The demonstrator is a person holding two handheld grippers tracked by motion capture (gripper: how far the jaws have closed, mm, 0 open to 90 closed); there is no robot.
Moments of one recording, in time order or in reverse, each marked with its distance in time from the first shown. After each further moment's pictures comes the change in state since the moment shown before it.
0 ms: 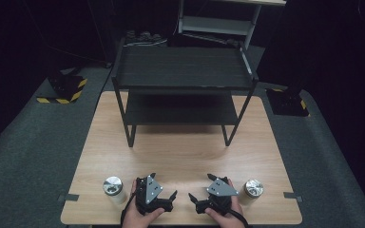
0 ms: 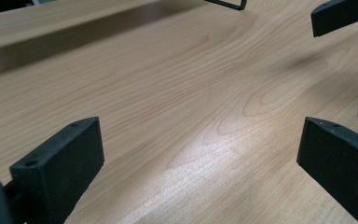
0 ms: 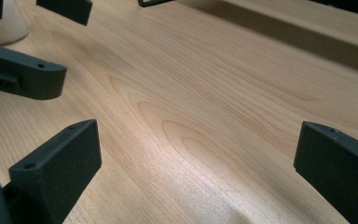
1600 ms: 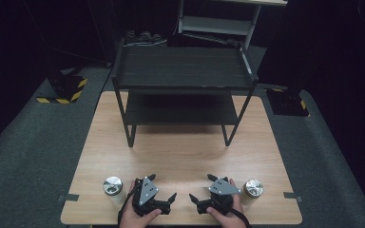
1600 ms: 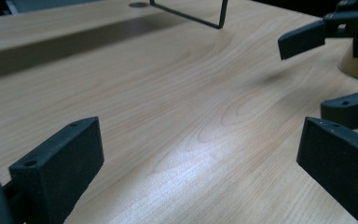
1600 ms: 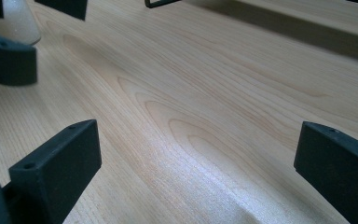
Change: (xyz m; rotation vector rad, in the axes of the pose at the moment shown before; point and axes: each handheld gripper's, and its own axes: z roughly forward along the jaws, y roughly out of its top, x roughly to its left) left arm 0.012 -0.007 -0.013 -0.068 -0.067 -0.027; right arm -0.009 -0.001 -0.001 0.001 0.042 0.019
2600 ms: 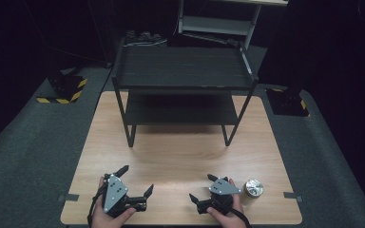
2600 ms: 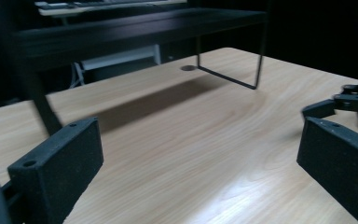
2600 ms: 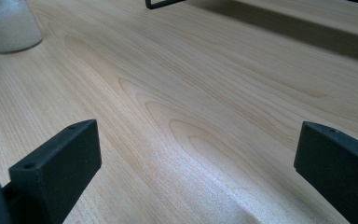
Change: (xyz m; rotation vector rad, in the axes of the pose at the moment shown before) left arm 0.015 0.017 -0.087 -0.163 0.160 0.041; right arm -0.001 -0.001 0.000 -0.003 0.004 0.007
